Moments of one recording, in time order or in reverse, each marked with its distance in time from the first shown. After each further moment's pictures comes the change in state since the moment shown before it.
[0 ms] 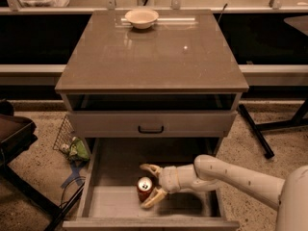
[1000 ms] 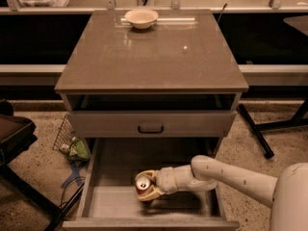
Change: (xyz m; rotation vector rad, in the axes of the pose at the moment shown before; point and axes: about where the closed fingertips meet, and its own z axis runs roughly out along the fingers) arm 0.005 0.001 0.015 -0.025 -0.007 0.005
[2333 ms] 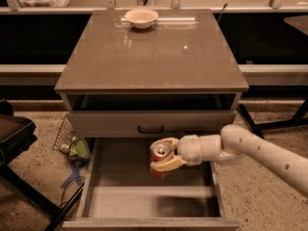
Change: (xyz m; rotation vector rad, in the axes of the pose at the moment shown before) arm -0.161 -0.025 -0.115 0.050 -0.122 0.109
